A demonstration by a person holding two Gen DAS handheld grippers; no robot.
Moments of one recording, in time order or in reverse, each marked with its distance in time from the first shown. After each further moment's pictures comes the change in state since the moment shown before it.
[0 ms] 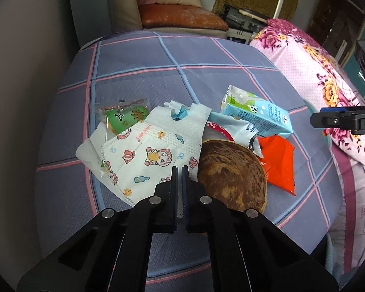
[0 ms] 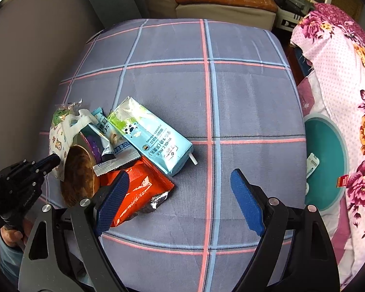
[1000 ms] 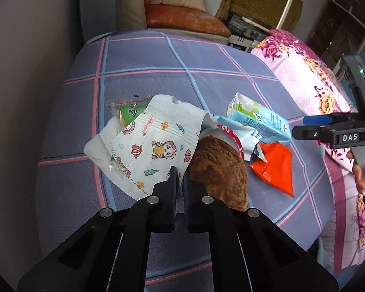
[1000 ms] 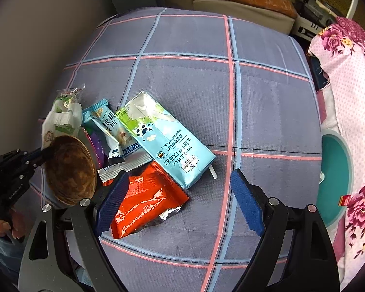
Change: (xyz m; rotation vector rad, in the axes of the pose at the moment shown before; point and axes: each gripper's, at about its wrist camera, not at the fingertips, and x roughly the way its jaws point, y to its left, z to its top) left arm -0.009 0.027 -0.002 -0.084 -0.019 -0.054; right arm 0.025 0.023 0.016 -0.103 0.038 0.006
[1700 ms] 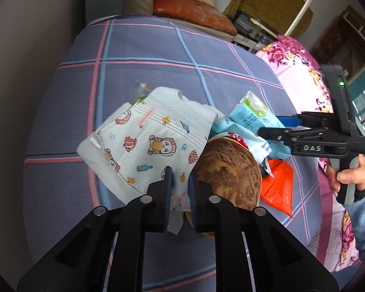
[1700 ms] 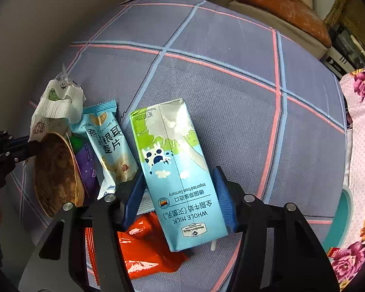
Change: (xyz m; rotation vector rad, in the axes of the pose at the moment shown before) left arm 0.026 0.019 0.015 -0.104 0.070 -0.060; right arm 0.047 0.021 0.038 -0.168 0.008 0.028
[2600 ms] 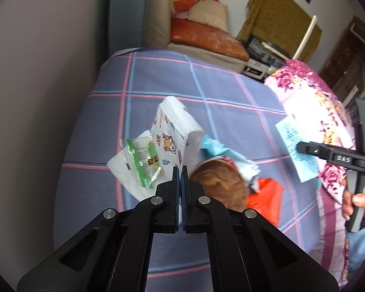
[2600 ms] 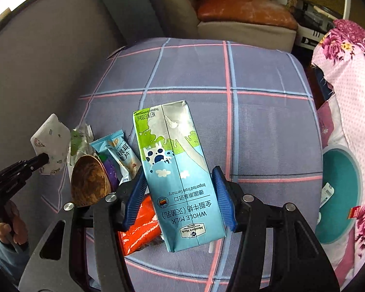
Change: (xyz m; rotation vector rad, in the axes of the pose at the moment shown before) left arm -0.066 -0.018 -0.002 -0.028 -0.151 0.081; right arm -0.085 -0.044 -0.047 0.242 -0.183 0.084
